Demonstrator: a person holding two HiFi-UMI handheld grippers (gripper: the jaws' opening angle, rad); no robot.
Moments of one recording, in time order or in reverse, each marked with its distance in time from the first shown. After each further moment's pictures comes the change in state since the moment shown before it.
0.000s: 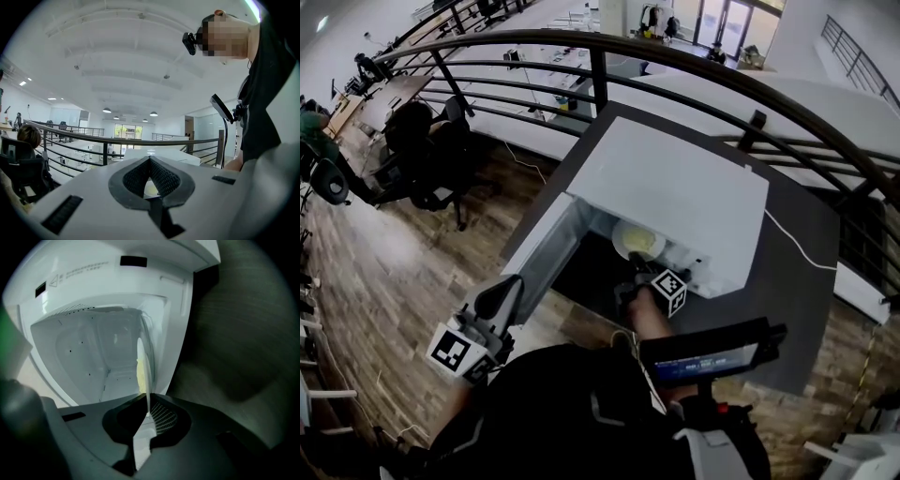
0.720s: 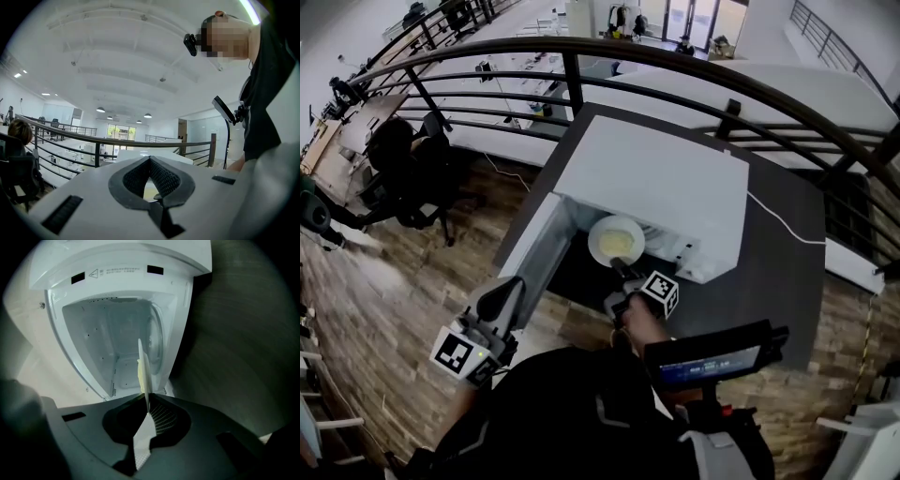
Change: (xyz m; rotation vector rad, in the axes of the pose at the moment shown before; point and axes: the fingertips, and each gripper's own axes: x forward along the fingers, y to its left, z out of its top) left arm -0.002 -0.008 -0.001 -0.016 -0.020 -0.090; right arm -0.035 0.020 -0.052 -0.025 0.122 0.036
